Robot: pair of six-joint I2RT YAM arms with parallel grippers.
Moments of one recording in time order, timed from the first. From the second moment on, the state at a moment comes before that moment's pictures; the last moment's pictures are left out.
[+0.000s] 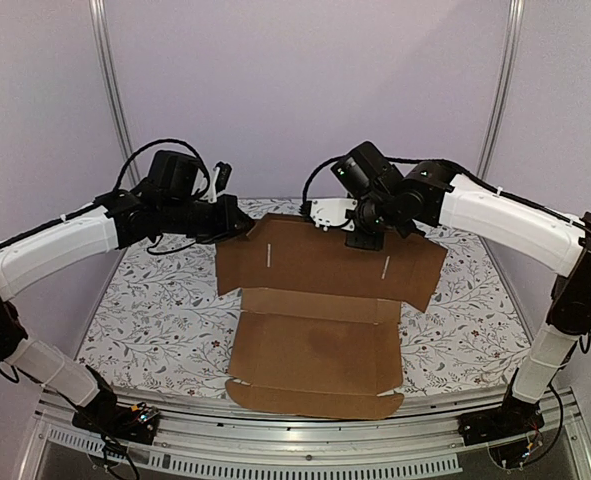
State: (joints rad) left arm -0.65 1.42 1.22 -0.36 0.19 -0.63; right arm 0.92 1.76 1.72 -0.84 0.48 -0.78
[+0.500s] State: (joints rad) left arm -0.69 1.51 1.25 -0.34 0.19 -0.64; right arm 0.94 1.76 1.72 -0.83 0.46 -0.71
